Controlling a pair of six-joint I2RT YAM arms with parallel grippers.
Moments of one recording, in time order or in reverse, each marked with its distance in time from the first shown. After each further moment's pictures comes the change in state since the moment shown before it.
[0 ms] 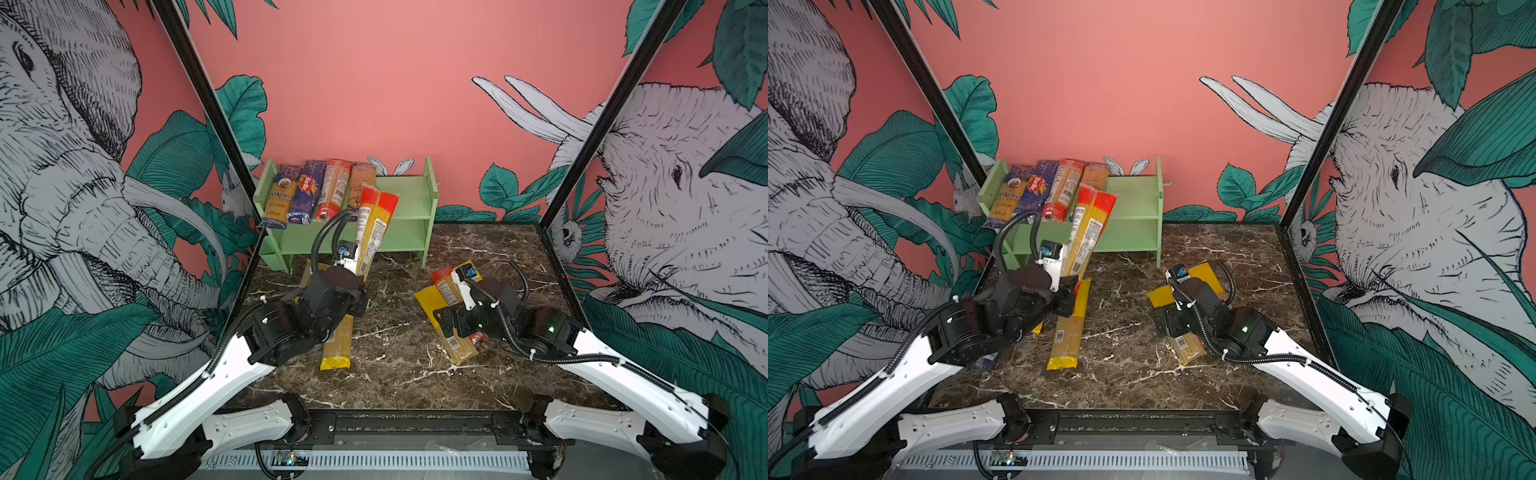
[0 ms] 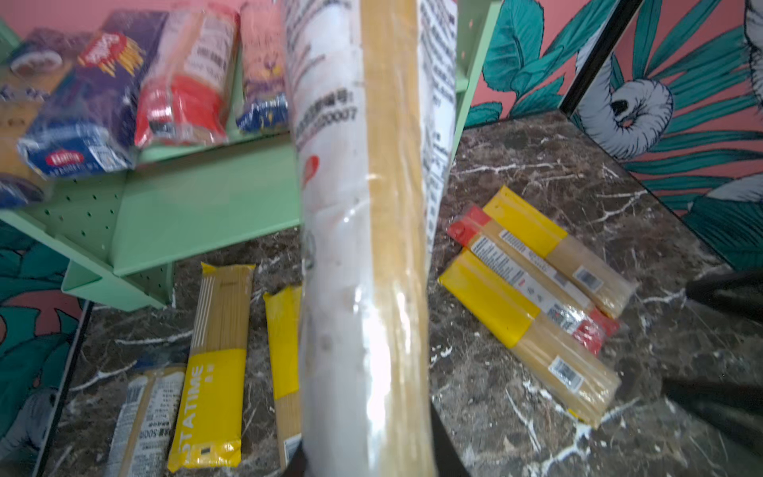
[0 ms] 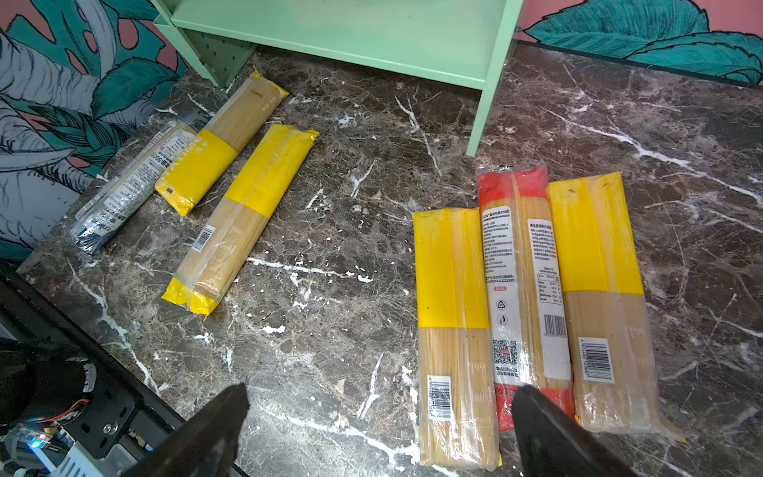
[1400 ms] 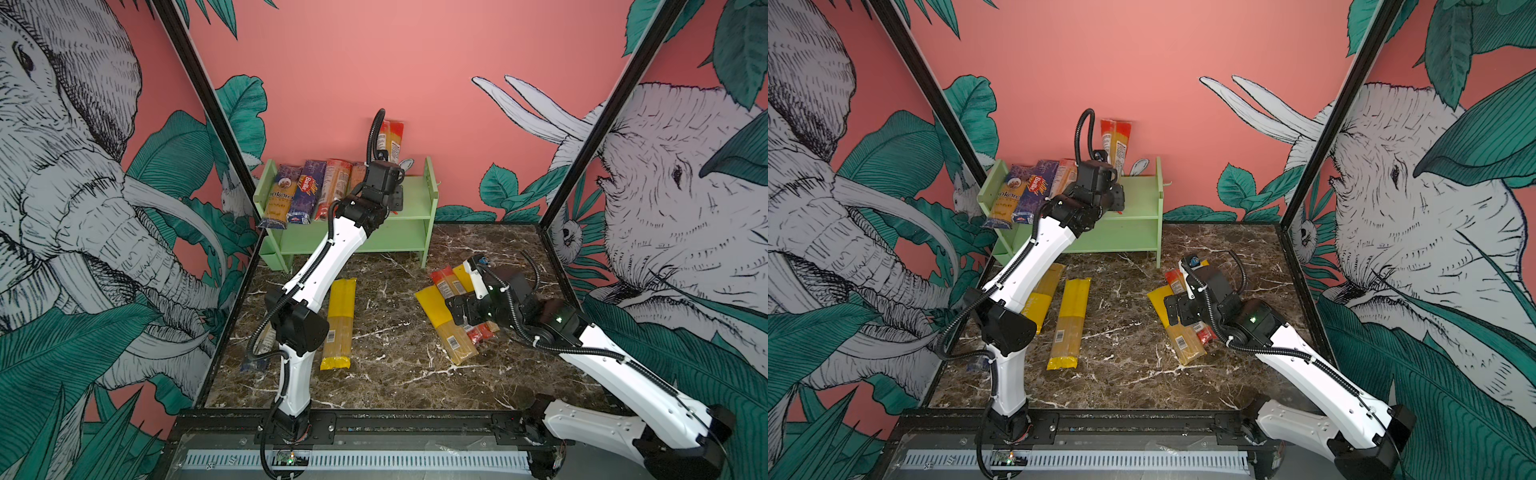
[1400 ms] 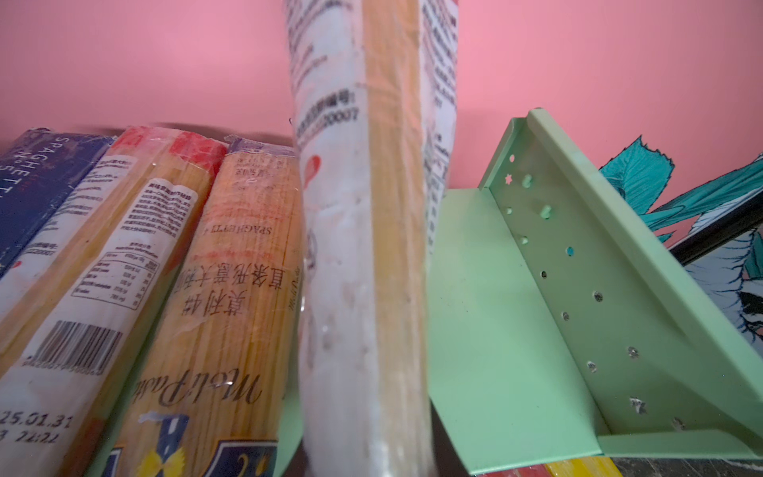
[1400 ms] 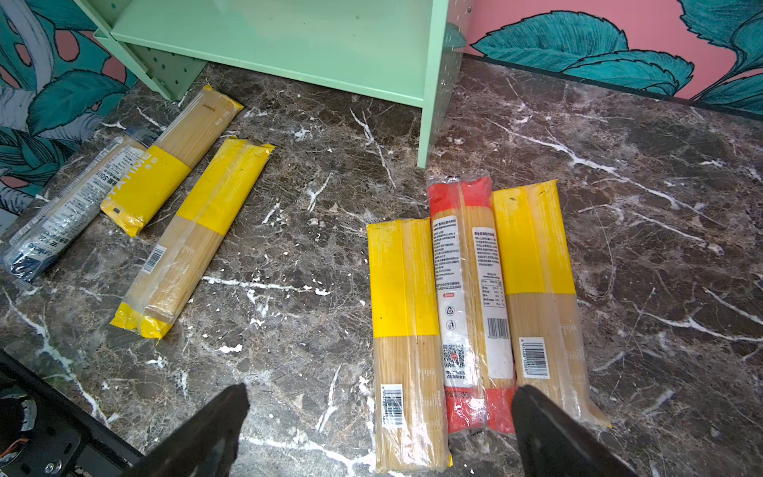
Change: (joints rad) left arm 0.383 0.950 0.906 0.143 0.189 0.043; right arm -0.154 0.003 0.031 -0.029 -0.026 -0.086
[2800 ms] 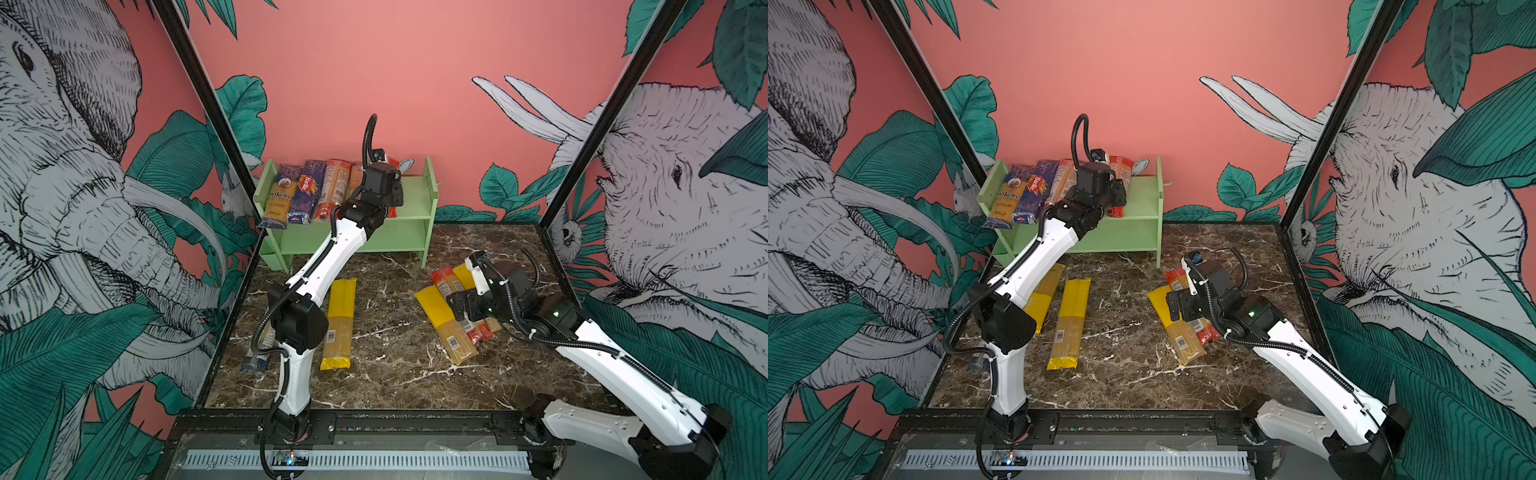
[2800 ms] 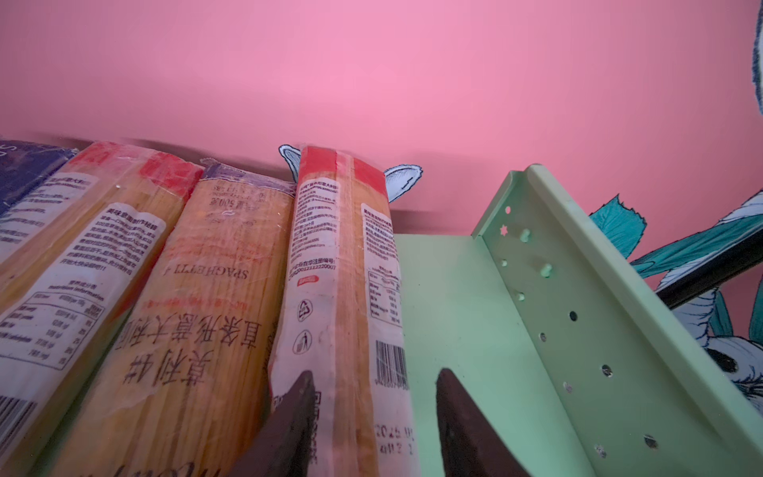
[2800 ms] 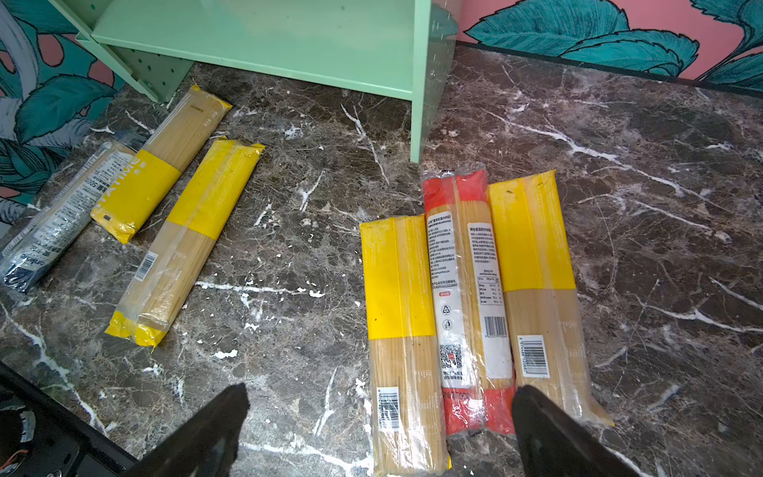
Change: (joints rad) left arm 0.038 -0.002 -0.117 0.227 0.046 -0.044; right arm -0.056 0.028 0.000 0.008 -0.048 -0.006
